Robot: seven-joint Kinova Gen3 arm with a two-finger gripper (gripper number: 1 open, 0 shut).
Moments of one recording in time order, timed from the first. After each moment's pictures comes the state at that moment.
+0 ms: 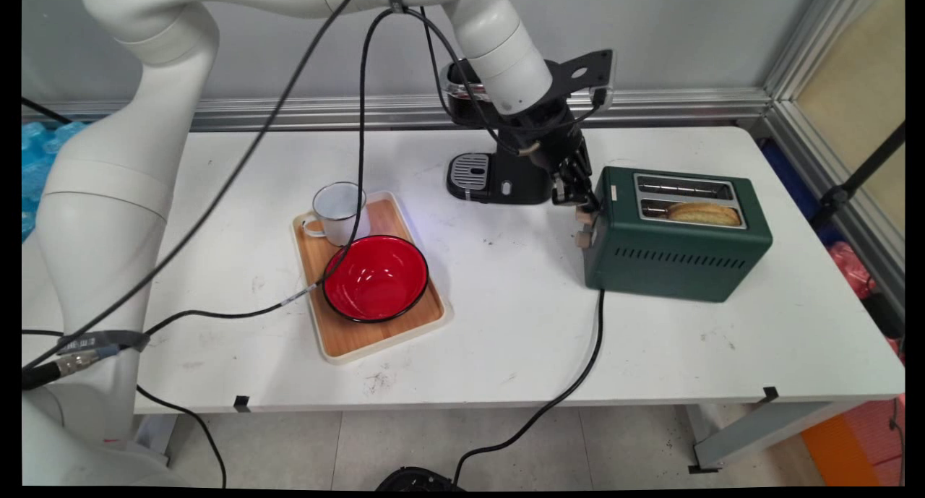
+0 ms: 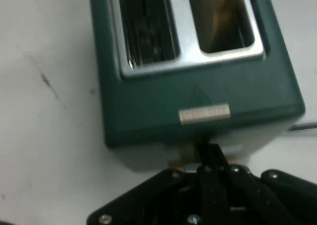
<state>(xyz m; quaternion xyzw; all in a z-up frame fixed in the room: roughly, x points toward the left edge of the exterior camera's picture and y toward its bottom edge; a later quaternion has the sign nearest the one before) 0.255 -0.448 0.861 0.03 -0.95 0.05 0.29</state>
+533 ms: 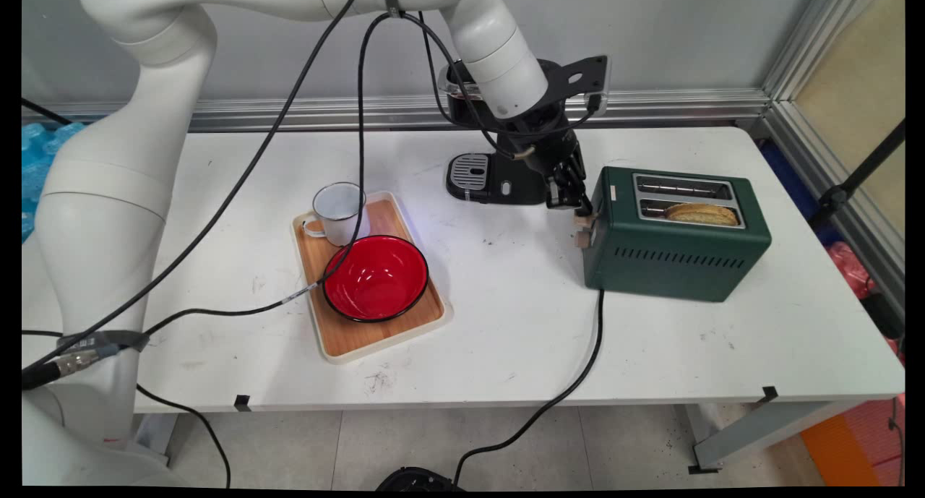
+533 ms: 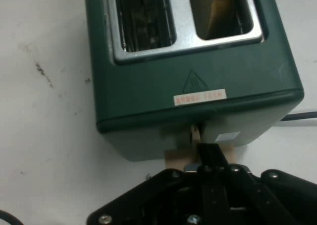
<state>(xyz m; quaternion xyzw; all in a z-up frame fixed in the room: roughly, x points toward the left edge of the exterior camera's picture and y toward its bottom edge) 0.256 -0.449 0.852 0.04 -0.96 0.04 0.28</state>
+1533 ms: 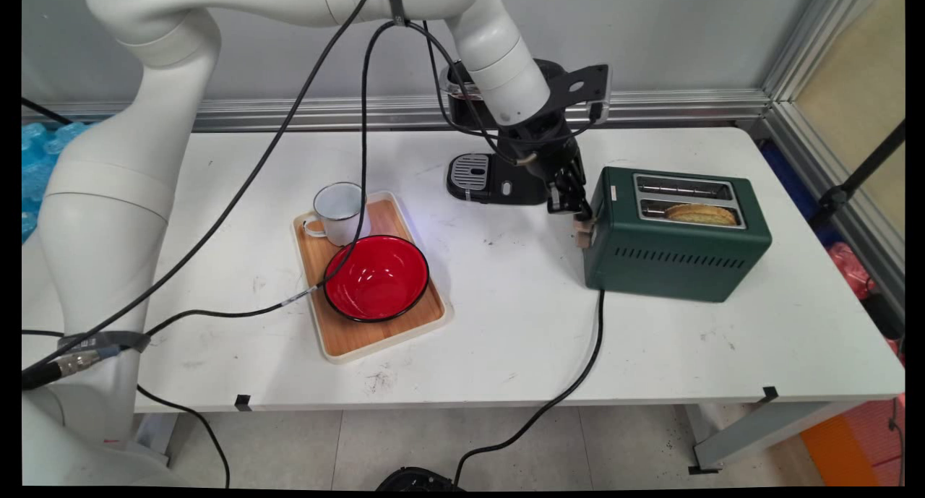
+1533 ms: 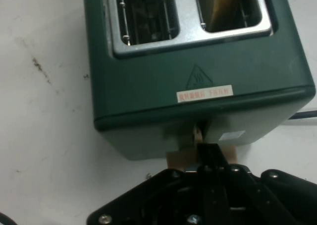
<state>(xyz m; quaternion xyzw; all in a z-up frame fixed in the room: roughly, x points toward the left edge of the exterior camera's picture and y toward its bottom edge) 0.252 -0.450 0.841 0.04 -0.96 0.04 0.28</state>
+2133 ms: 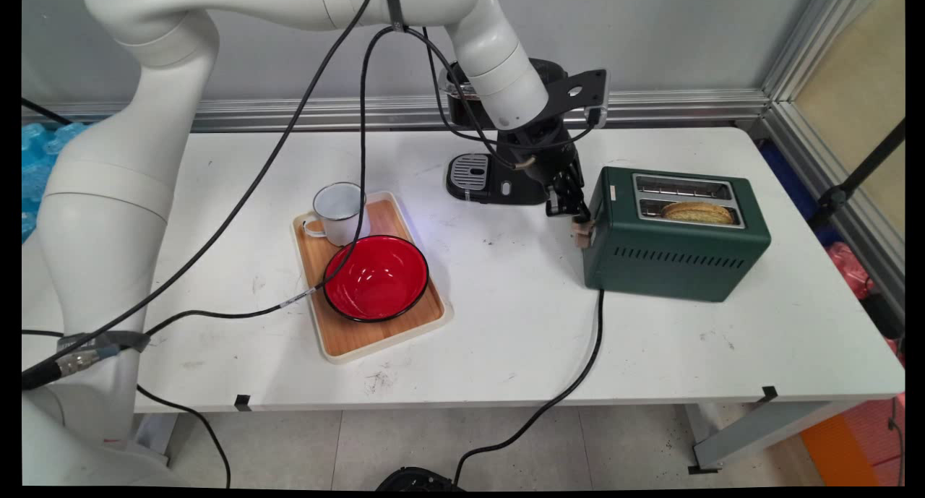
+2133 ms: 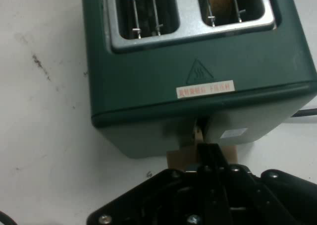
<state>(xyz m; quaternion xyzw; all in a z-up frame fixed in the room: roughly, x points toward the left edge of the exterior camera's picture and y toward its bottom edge) 0.252 -0.449 0.834 0.04 -0.96 0.05 0.27</state>
